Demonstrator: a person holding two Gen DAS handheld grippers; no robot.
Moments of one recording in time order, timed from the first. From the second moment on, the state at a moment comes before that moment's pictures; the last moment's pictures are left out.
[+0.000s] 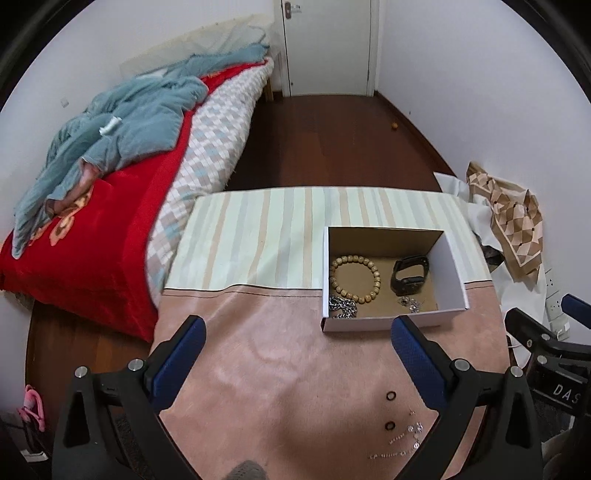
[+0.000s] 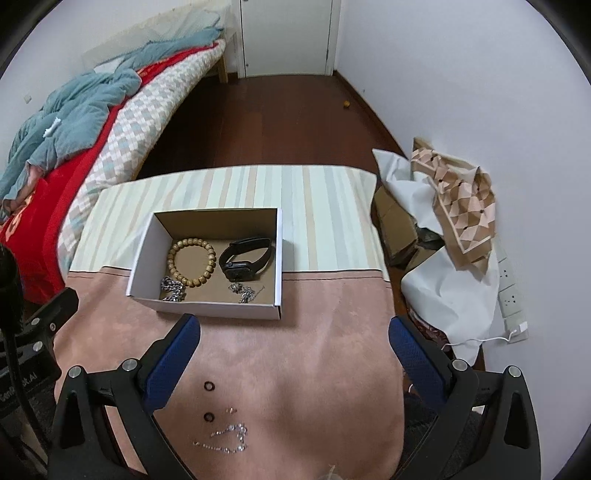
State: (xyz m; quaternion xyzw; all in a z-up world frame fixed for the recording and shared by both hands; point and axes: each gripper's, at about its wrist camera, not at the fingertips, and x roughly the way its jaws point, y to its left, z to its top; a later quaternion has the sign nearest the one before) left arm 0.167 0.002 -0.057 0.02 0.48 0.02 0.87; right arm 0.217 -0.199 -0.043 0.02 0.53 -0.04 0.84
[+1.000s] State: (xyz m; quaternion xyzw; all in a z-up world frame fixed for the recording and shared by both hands) left arm 0.081 0.019 -0.074 0.04 0.50 0.09 0.86; right arm 0.127 -0.203 -0.094 0.11 0.59 0.03 0.80
